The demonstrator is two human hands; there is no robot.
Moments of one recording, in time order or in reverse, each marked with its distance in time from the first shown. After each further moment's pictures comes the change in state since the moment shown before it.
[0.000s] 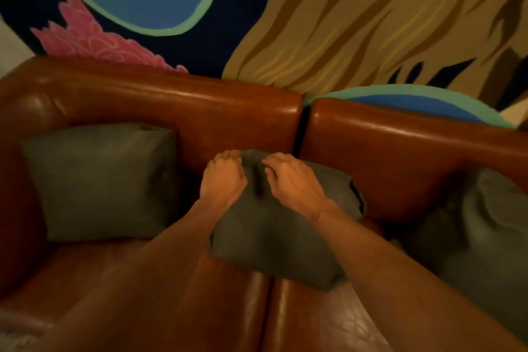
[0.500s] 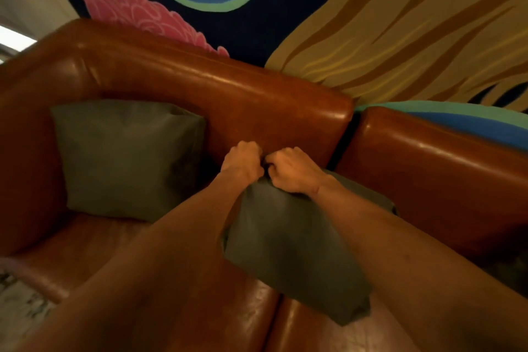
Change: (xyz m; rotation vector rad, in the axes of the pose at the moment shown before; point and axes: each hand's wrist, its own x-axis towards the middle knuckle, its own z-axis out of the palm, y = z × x) left_hand 0.065 -0.040 0.007 0.040 -0.328 -0.239; right_hand 0.114 -0.012 0.047 -0.149 -0.402 -0.208
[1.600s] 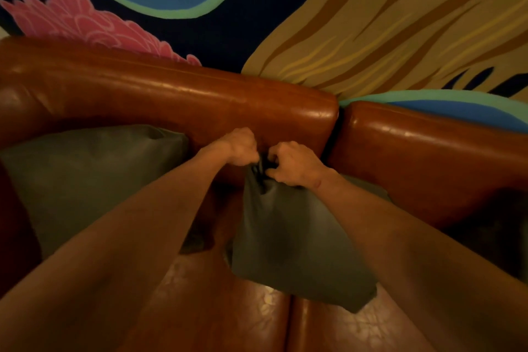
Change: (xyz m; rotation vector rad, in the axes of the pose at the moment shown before) left_hand 0.077 -0.012 -0.052 0.060 -0.365 0.261; right_hand 0.024 0.009 -0.016 0.131 0.038 0.286
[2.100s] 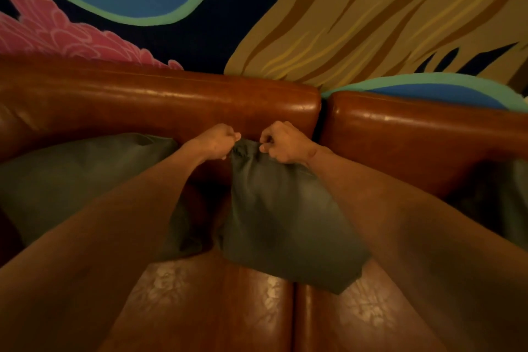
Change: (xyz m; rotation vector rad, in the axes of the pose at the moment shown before) left_hand -0.008 -0.018 -0.001 -0.444 0.124 -0.031; right_hand 0.003 0.004 -0.024 0.245 0.063 0.079
